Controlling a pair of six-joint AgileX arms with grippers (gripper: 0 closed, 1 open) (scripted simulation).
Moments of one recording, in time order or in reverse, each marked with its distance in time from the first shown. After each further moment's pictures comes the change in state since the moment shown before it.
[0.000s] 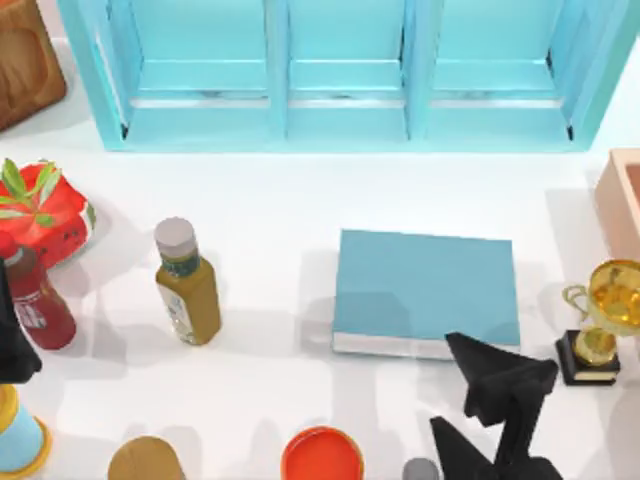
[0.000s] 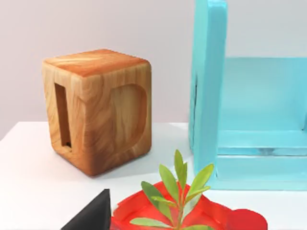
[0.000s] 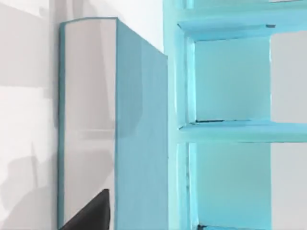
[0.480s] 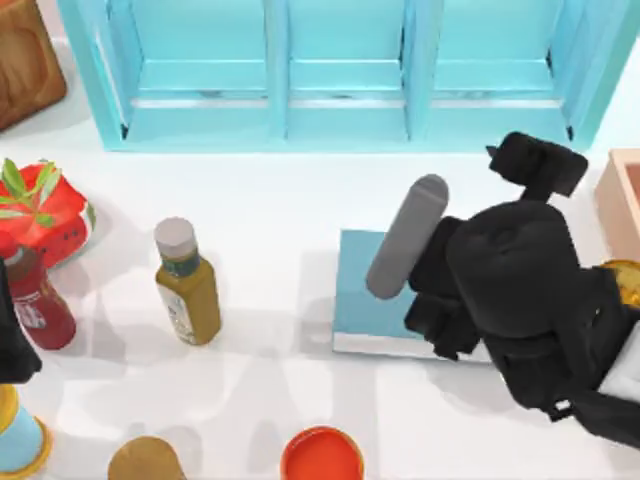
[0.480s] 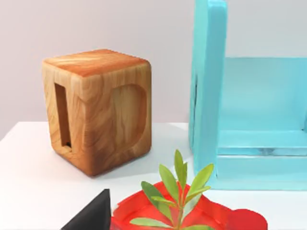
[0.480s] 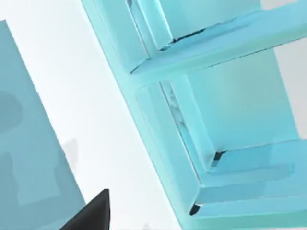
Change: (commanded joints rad) left arm 0.000 0.000 0.000 0.000 0.000 0.000; right arm -0.436 0.017 0.476 -0.545 -0.192 0.300
